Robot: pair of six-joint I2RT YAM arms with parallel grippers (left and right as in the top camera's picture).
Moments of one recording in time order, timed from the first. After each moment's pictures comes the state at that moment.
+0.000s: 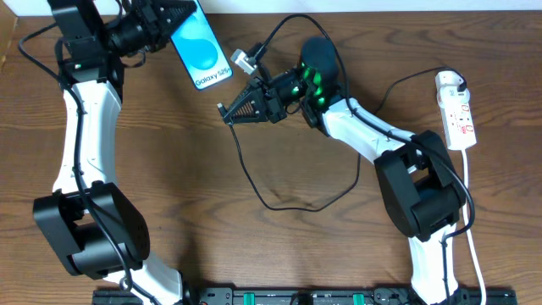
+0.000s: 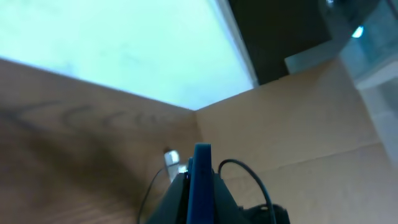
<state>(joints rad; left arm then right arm) 0.21 1.82 1.59 0.02 1.17 -0.92 0.54 2.16 1.52 0.93 -1.55 1.02</state>
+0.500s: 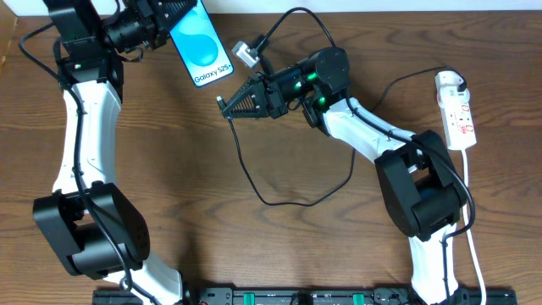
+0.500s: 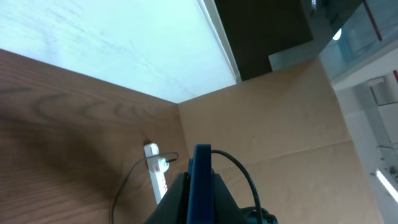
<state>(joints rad) 0.21 1.82 1.59 0.08 1.23 -1.05 0.53 2.16 1.52 1.17 -1.50 1.35</state>
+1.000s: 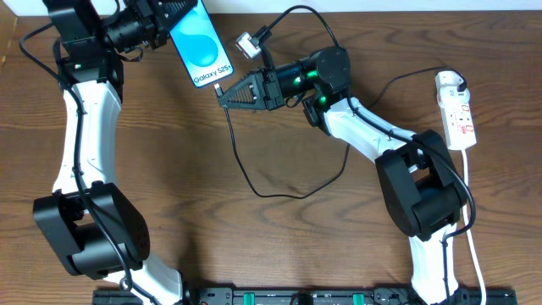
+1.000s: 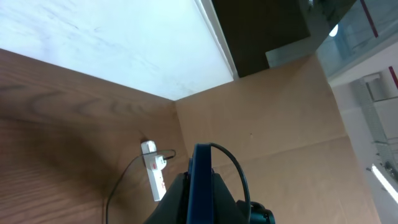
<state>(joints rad) 0.21 1.82 1.59 0.10 1.25 -1.06 0.53 2.16 1.52 1.17 -1.39 1.46</state>
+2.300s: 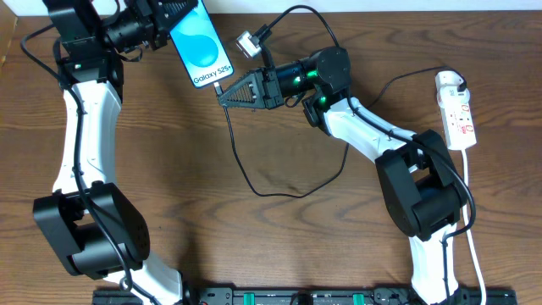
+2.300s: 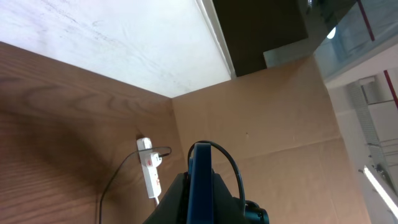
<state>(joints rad) 0.21 1.82 1.59 0.10 1.26 -1.09 0.53 2.16 1.52 1.17 -1.39 1.47</state>
